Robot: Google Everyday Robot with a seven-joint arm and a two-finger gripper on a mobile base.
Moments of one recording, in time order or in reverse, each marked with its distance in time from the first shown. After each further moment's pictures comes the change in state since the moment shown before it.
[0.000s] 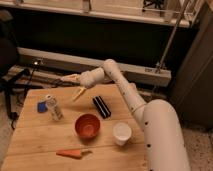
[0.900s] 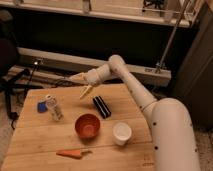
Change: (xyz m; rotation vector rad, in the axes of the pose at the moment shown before) arm 0.023 0.003 -0.054 0.067 0.311 0.076
